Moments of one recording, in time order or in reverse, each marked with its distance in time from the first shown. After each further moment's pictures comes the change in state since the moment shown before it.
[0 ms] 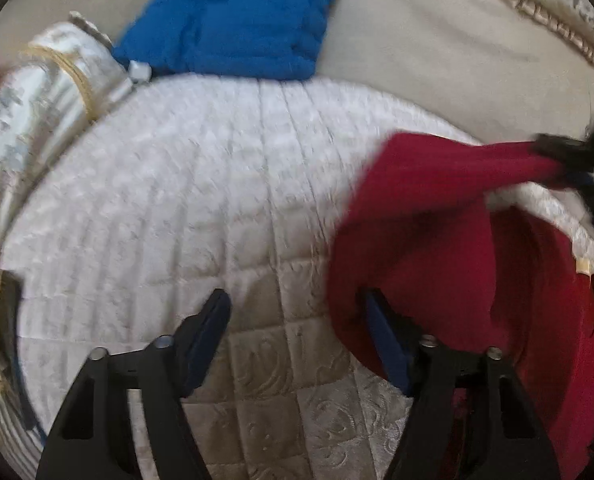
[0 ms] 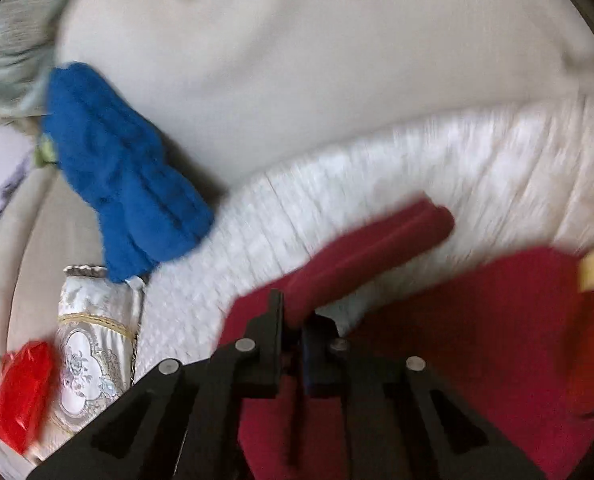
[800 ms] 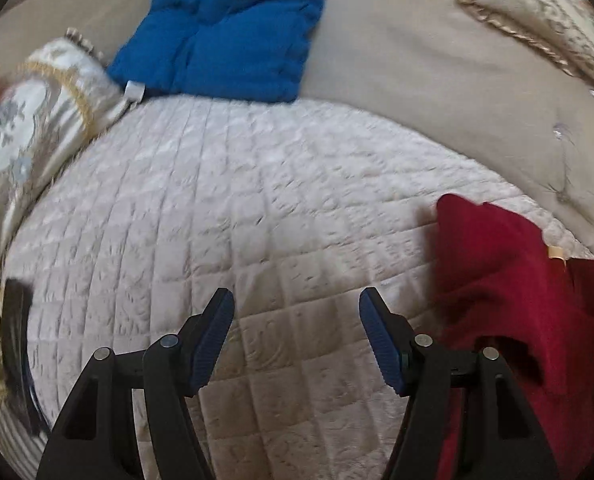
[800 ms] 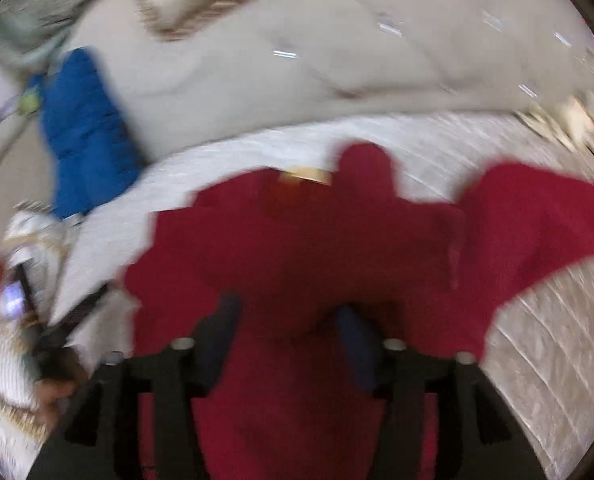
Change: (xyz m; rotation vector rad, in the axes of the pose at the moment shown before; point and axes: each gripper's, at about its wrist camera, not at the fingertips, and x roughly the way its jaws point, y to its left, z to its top) left arm -0.014 0.014 -0.014 0.023 0.000 -0.063; right arm -0.198 -0.042 -0.092 -0.171 0.074 -0.253
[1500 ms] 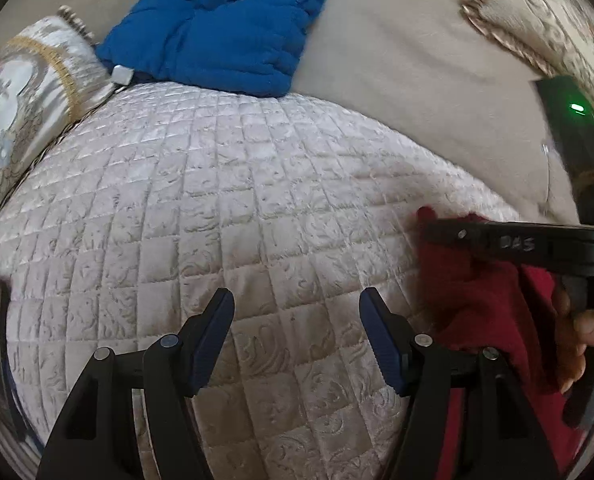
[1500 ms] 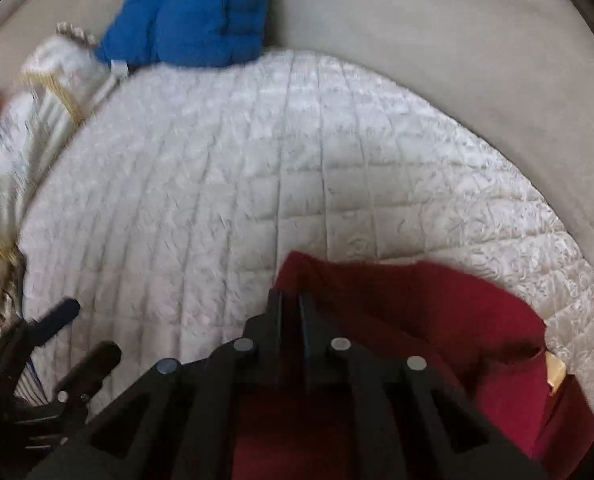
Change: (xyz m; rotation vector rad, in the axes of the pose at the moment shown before) left arm 0.000 0.014 0.006 -0.065 -0.004 -0.100; right arm 0.225 0.144 0.086 -0.465 0.291 0.075
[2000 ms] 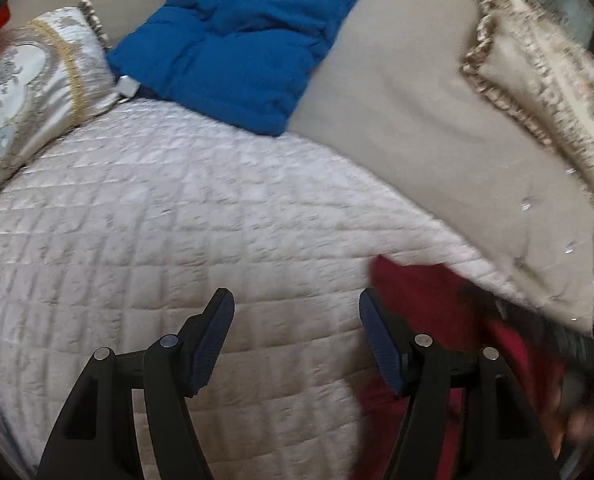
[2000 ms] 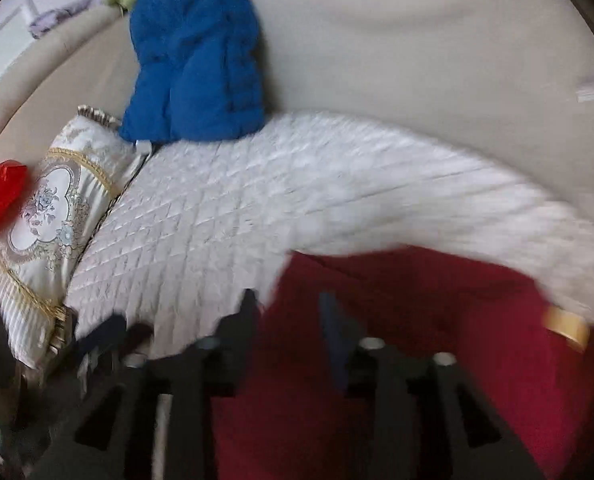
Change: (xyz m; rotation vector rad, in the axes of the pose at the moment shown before) left arm -0.008 -0.001 0.012 -0.074 -0.114 -0.130; right arm -0.061 -0.024 -0.059 0.154 -0.218 0.013
